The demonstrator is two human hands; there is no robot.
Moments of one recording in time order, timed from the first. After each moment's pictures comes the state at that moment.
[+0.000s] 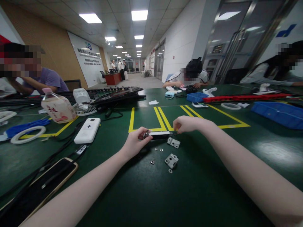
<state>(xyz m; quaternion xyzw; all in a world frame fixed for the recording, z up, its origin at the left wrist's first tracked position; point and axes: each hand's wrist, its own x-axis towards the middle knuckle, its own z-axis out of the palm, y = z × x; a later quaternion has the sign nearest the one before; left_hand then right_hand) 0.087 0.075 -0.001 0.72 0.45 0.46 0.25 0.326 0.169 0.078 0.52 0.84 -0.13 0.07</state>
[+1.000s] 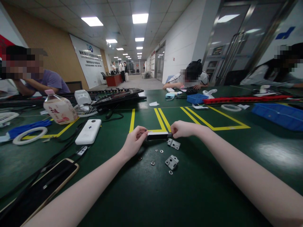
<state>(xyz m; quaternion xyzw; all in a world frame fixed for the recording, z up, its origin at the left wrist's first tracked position) 0.083 0.085 -0.010 0.66 0.45 0.50 0.32 0.325 0.176 0.055 0.48 0.86 -0.15 0.07</state>
